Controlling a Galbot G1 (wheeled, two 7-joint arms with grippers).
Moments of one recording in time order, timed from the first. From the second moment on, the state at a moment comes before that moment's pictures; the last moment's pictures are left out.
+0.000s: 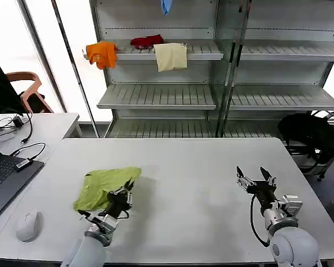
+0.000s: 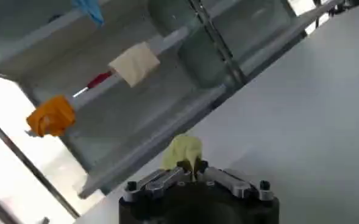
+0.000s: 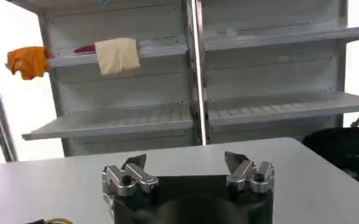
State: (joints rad) left arm 1.27 -1.22 -0.31 -1.97 0.27 0.28 0.10; right arm -1.29 1.27 0.63 2.13 0.44 -0.48 0.09
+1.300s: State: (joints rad) left arm 1.34 -1.10 -0.66 -2.24 -0.36 0.50 0.02; right arm -1.05 1.52 0.06 1.88 0.88 -0.58 0.46
